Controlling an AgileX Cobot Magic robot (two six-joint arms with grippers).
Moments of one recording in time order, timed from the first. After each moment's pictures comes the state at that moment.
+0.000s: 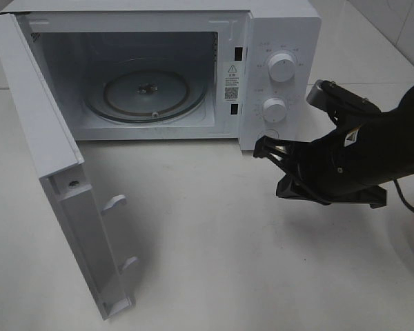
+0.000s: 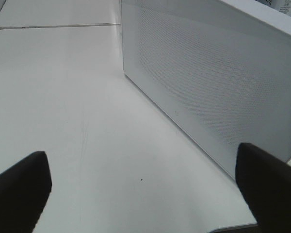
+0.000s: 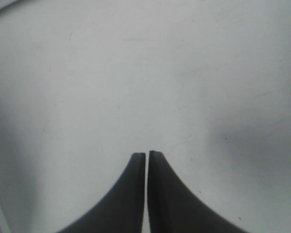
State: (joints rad) left arm 0.04 -0.01 -0.50 -0.21 1.04 0.14; right arm 0.48 1.55 -0.65 0.32 0.08 0.42
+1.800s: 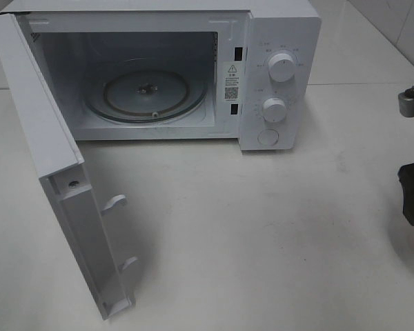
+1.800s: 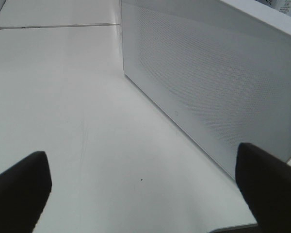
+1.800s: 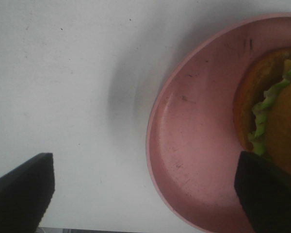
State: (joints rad) left arm 0.04 -0.01 -0.50 -0.21 1.04 0.14; right arm 0.08 1.45 -0.83 -0.17 0.86 0.00
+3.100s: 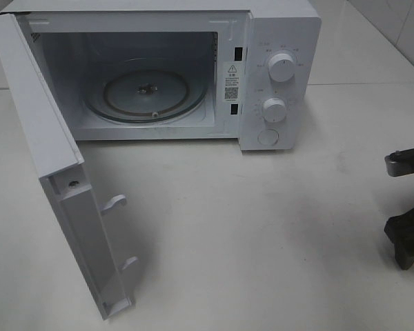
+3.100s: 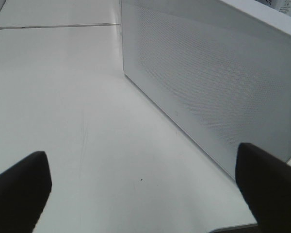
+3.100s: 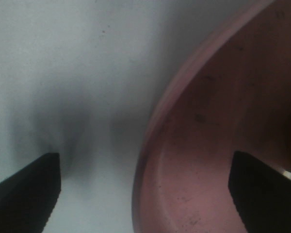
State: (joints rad) left arm 0.04 -0.01 -0.50 -0.21 1.04 0.14; right arm 0.00 1.72 -0.69 -0.26 0.55 0.10
